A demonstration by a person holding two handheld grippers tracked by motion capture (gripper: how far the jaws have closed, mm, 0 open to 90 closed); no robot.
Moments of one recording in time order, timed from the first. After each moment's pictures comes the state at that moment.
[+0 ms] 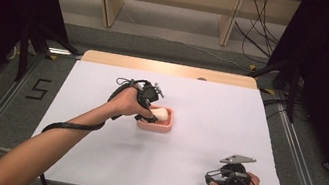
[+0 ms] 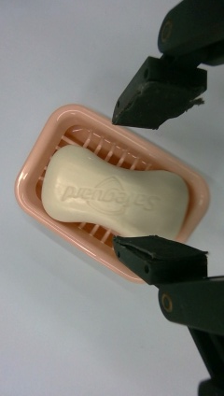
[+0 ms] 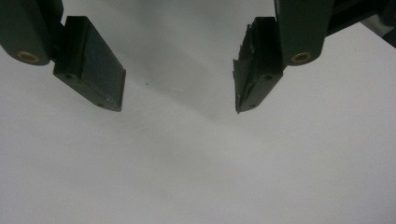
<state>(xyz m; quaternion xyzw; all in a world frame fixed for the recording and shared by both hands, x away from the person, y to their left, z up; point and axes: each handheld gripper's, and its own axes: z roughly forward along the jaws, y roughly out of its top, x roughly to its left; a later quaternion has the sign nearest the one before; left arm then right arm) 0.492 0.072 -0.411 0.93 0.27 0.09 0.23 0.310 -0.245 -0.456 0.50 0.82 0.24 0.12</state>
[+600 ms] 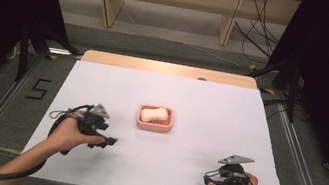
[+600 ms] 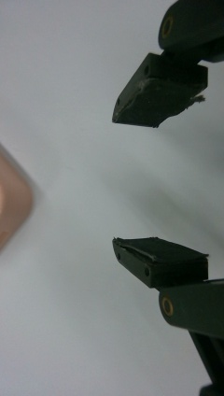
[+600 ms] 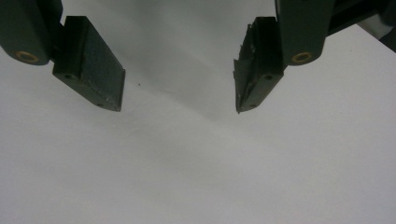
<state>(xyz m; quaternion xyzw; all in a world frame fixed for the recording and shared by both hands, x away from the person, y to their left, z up) 0.378 0.204 -0.451 0.88 0.36 0.08 0.31 0.309 -0.242 -0.457 0.50 0.83 0.24 0.12</state>
